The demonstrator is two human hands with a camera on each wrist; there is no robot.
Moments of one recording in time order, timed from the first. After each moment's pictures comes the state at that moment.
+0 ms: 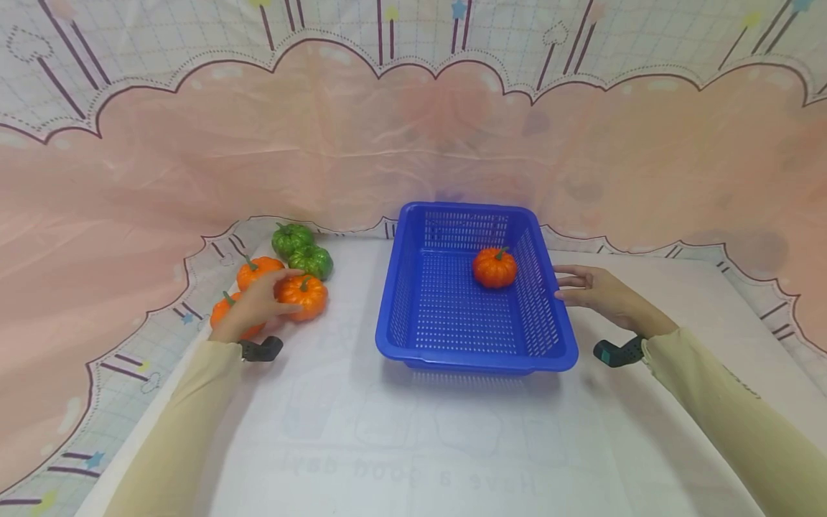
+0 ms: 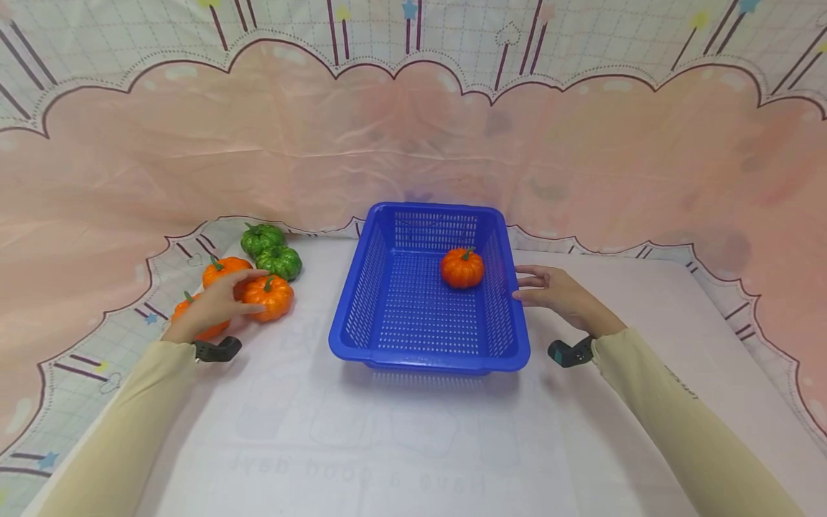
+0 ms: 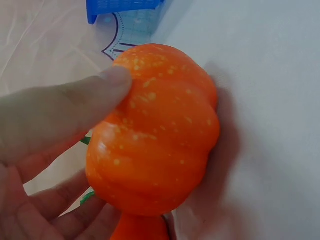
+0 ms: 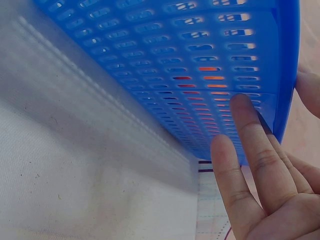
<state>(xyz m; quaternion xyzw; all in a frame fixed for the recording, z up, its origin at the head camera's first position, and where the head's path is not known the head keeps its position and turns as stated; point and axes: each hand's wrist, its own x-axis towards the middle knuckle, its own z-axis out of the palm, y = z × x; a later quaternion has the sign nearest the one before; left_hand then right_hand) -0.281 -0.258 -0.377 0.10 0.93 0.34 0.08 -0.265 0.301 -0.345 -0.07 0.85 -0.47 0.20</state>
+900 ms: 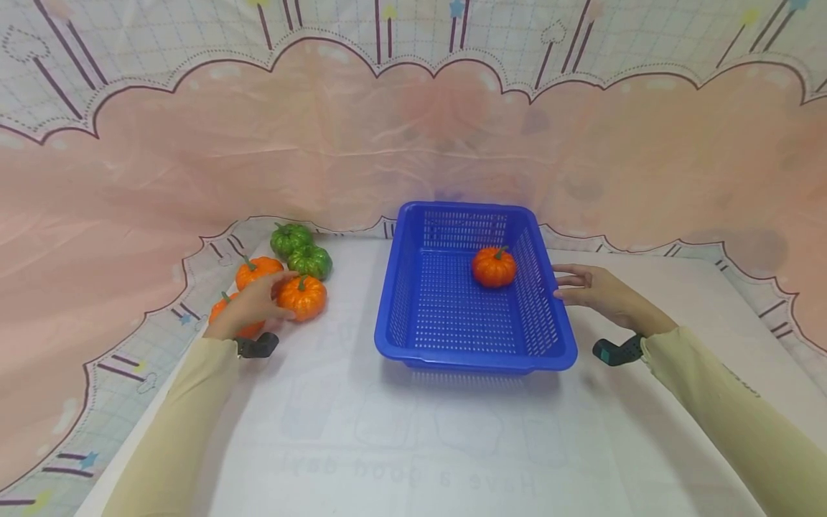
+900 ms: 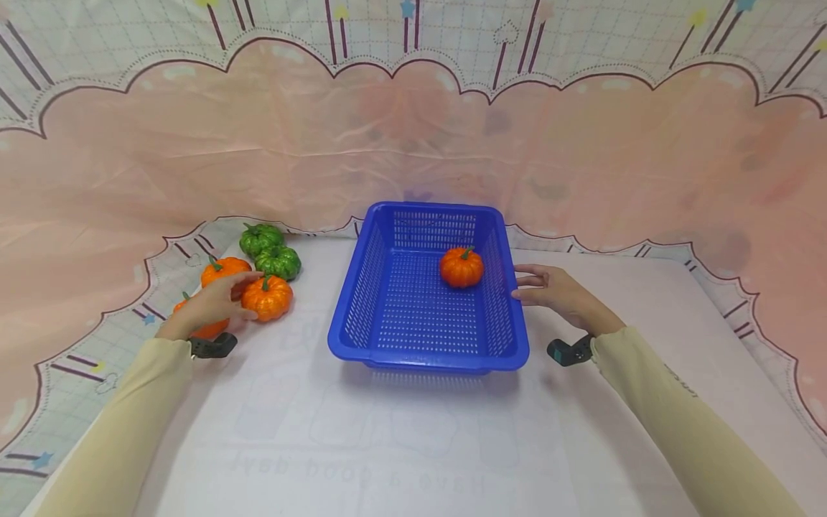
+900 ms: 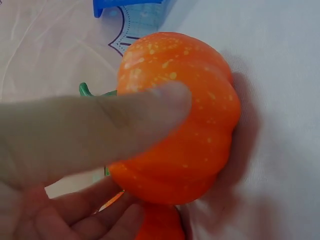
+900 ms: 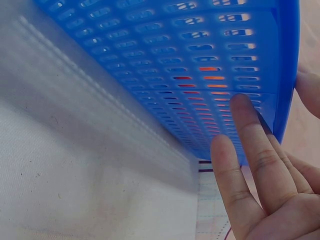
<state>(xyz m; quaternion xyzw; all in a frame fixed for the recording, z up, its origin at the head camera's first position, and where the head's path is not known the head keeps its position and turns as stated) -0.283 -0.258 -0.369 0.11 0.94 0.29 0.11 -0.262 0.299 -0.343 -0.08 0.86 -0.47 0.20</state>
